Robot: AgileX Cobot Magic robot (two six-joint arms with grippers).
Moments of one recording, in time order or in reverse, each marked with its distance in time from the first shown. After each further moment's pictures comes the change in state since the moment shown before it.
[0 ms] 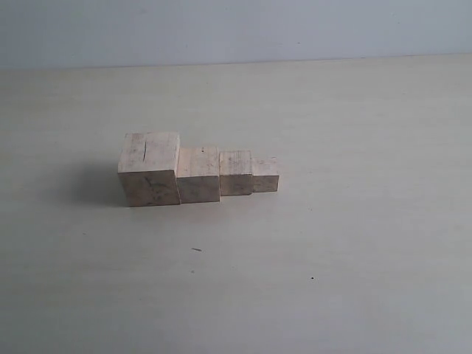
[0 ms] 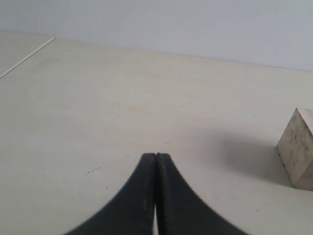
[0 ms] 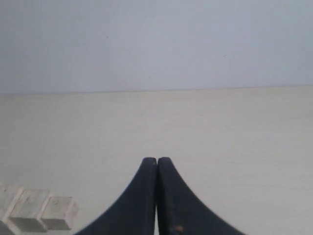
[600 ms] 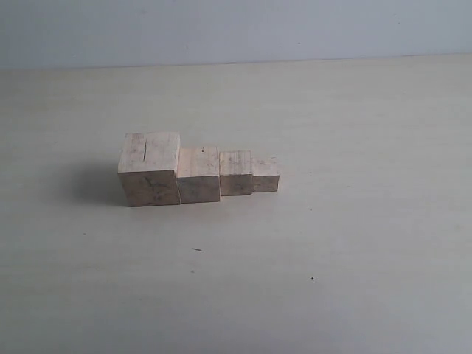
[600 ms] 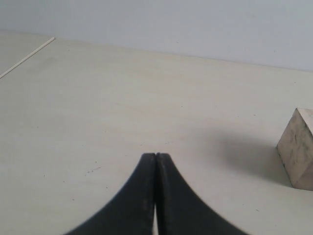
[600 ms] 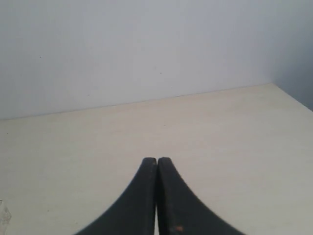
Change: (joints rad) left arm 0.000 0.000 0.000 0.000 0.000 0.000; right arm -0.192 -0.504 0.480 -0.022 -0.178 0.000
